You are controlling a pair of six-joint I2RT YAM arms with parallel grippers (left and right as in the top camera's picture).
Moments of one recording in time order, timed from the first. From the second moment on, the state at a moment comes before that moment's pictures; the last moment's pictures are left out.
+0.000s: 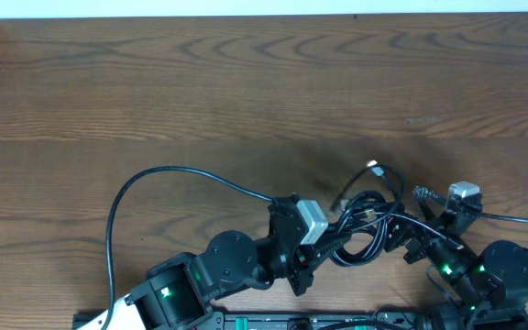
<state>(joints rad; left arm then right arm) -1.09 0.81 0.71 -0.08 0.18 -0.34 0.13 0.25 0.46 -0.48 -0.40 0.47</state>
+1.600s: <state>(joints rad) -1.09 0.68 0.69 0.00 -0.44 -0.25 0.14 0.24 0.47 -0.67 -0.57 -0.01</state>
